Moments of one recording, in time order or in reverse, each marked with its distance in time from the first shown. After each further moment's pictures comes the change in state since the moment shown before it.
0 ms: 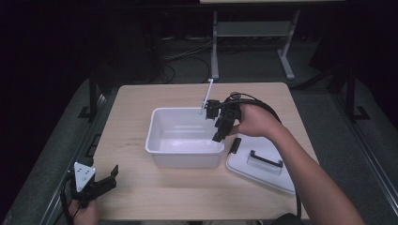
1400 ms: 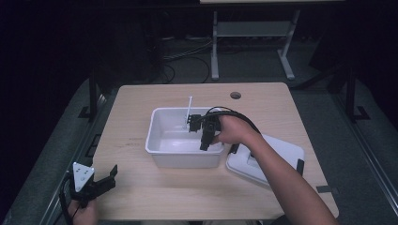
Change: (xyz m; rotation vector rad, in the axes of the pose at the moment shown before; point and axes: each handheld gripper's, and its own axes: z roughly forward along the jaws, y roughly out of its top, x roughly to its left) left arm 0.002 0.000 -0.001 -0.002 0.002 -0.010; right arm -0.003 0.035 0.072 0.068 0.087 -0.065
